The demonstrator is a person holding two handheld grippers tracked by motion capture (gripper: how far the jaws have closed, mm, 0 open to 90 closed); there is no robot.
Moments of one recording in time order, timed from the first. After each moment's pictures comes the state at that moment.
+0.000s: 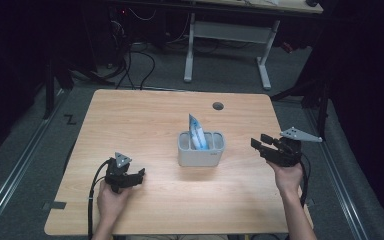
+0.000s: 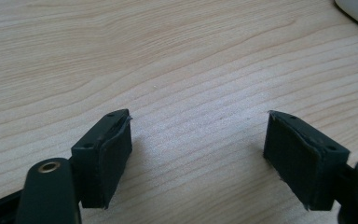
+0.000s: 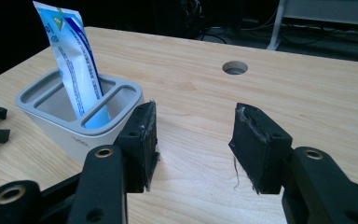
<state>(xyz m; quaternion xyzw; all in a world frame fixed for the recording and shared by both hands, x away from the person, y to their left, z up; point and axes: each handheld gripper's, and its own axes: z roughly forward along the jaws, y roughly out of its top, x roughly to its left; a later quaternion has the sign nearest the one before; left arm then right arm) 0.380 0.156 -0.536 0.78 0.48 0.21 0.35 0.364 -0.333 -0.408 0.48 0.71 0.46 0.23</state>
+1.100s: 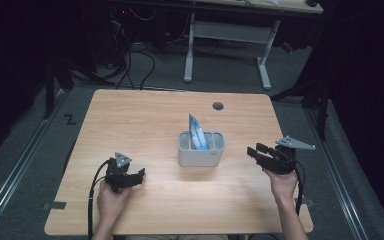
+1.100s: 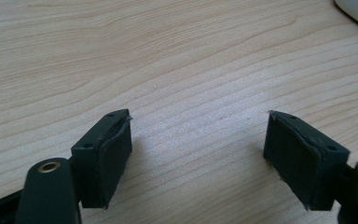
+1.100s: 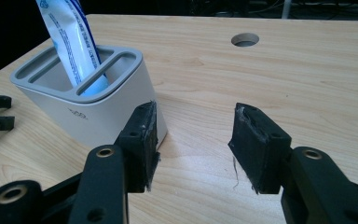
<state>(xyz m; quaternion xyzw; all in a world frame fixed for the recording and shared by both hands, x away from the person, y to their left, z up) 0.380 0.156 -0.536 0.78 0.48 0.21 0.35 0.359 -0.332 -0.440 0.50 0.70 0.46 0.19</state>
